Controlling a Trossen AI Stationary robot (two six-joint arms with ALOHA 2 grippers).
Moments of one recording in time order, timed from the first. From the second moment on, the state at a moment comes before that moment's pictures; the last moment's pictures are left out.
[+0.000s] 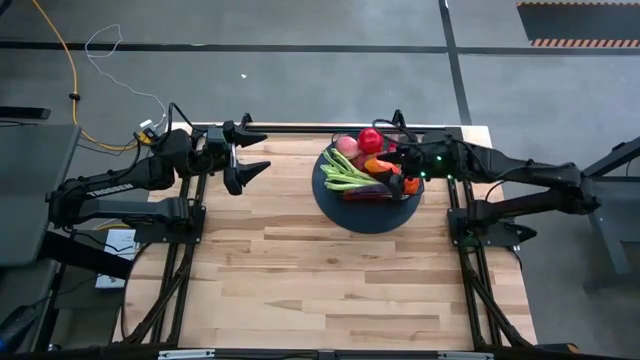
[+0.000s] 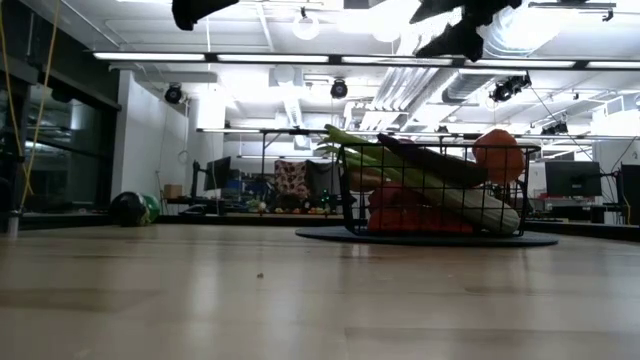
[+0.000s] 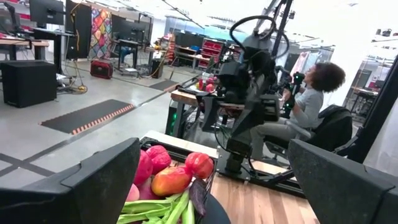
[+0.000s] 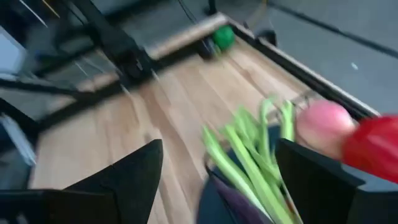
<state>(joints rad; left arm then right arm) 0.41 0.75 0.74 0.07 0.07 -0.20 -0.20 1.00 0.99 -0.45 0.05 0.33</state>
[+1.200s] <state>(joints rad) 0.78 0.99 0.83 -0.97 -0.46 -0.72 -0.18 1.04 0.88 0.07 0.05 0.31</state>
